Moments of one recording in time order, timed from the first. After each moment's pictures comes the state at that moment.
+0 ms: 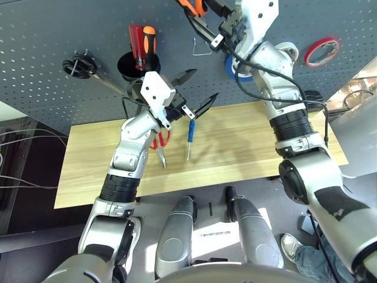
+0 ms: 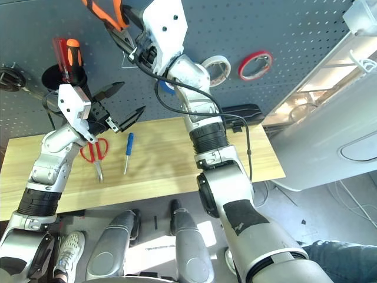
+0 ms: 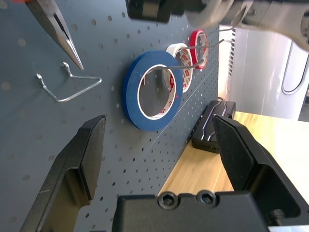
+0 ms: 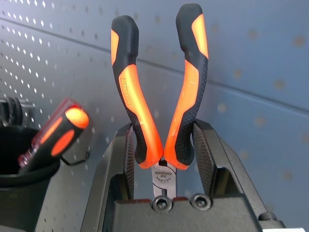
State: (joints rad) left arm -0.51 0.33 -0.04 0.02 -0.23 -0.02 -0.65; right arm -1.12 -0.11 0.07 0.59 0.06 -0.28 0.54
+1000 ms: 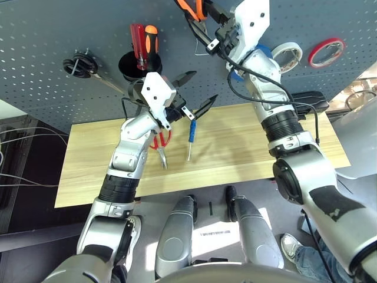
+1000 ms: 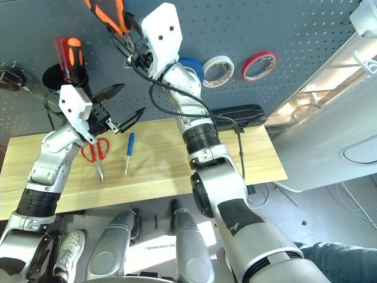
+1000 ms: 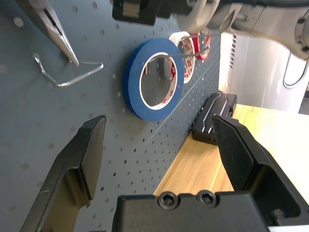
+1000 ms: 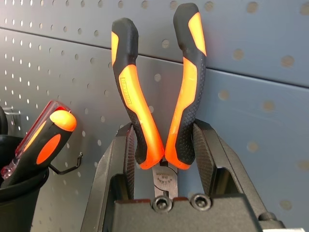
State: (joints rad) left arm -0.50 0.34 -0.05 0.02 -0.21 -0.01 -0.65; right arm -1.14 -0.07 0.06 0.65 0.04 -0.33 0.48
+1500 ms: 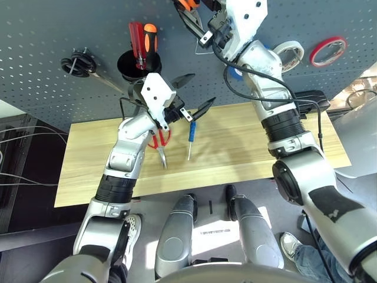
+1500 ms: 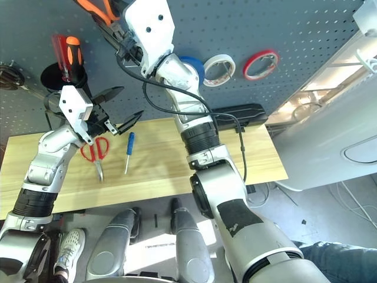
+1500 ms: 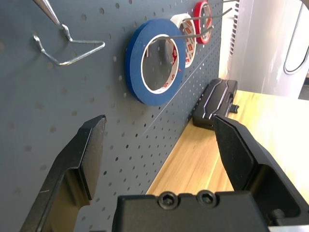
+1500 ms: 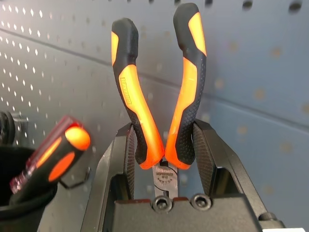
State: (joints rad) left arm -0.50 0.37 -0.05 0.02 -0.21 0.02 -0.68; right arm -1.11 -0.07 0.09 0.52 0.01 -0.25 0.45
